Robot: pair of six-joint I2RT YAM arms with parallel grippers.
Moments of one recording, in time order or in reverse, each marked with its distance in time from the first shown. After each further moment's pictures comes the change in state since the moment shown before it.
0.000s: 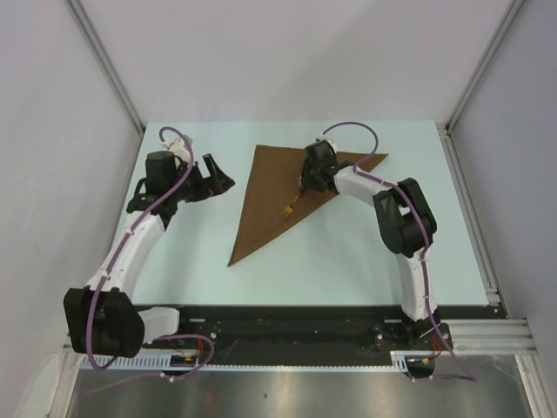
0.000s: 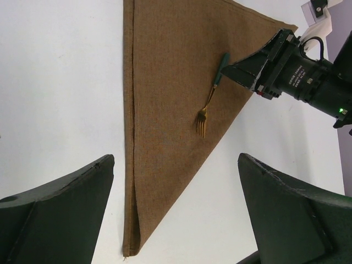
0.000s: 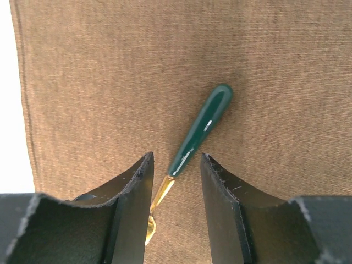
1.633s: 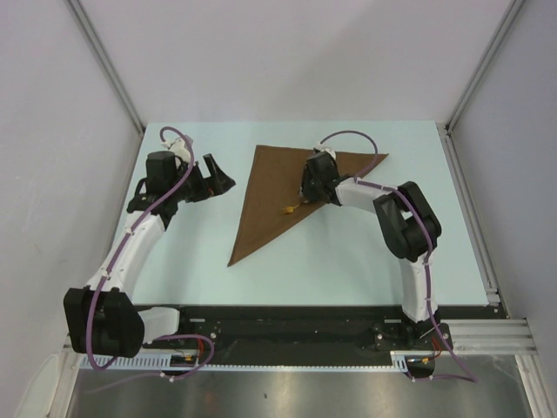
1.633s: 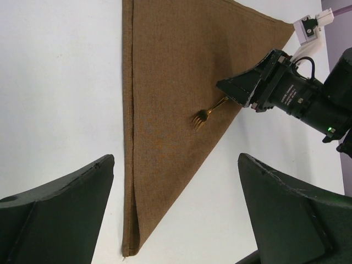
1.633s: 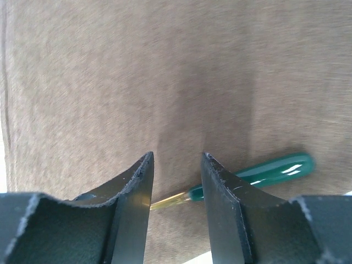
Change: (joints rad) left arm -0.004 0.000 0.000 0.000 0.000 0.000; right arm 0.011 -0.058 -0.180 0.163 -0.007 -0.070
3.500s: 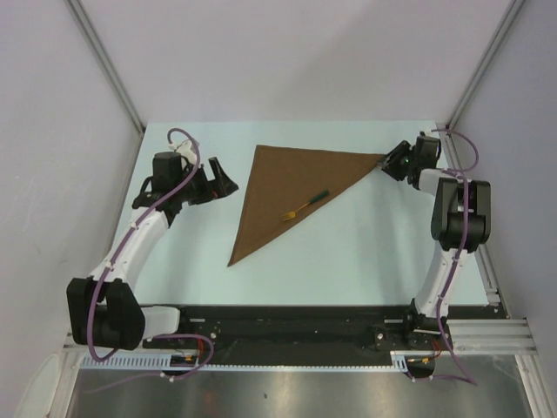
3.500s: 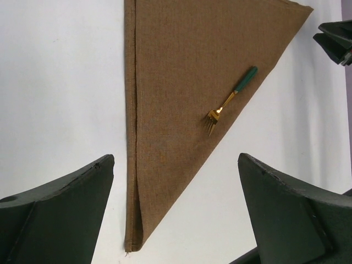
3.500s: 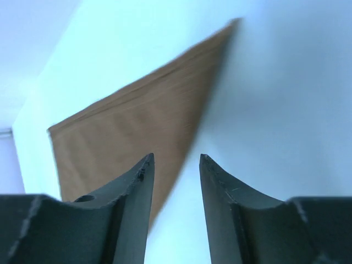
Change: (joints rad) left arm -0.019 0.043 0.000 -0.017 -0.009 0.018; right arm -0.623 -0.055 -0.086 0.214 -0.449 0.104
